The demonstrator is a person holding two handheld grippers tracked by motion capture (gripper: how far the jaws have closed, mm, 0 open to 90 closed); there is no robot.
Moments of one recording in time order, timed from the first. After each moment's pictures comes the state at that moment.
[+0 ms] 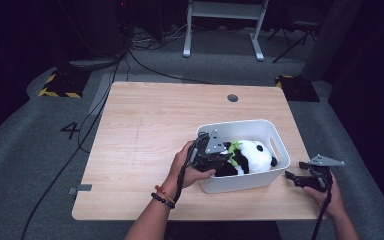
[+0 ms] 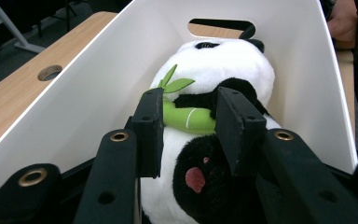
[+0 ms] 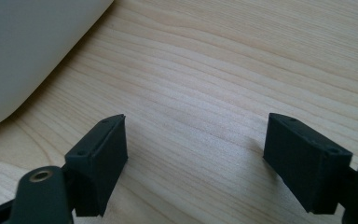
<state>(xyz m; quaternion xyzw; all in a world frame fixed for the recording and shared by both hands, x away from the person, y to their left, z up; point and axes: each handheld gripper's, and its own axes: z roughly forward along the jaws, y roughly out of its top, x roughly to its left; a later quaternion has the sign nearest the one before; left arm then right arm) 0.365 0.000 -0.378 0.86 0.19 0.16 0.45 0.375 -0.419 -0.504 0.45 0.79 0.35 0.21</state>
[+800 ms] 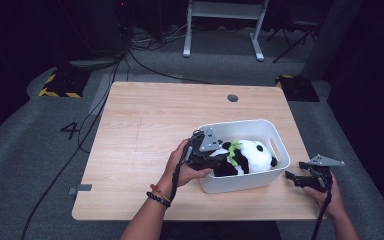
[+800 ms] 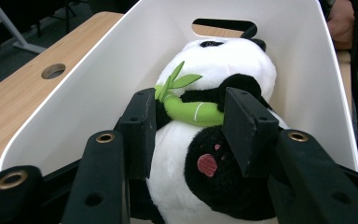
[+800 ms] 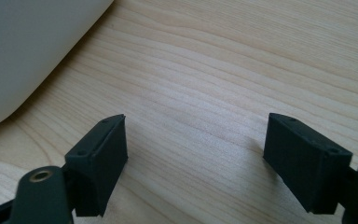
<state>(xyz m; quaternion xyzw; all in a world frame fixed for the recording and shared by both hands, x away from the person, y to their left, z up) 0.368 0.012 -0.375 0.86 0.19 0.15 0.45 0.375 -0.419 -0.504 0.45 0.80 0.35 0.21</state>
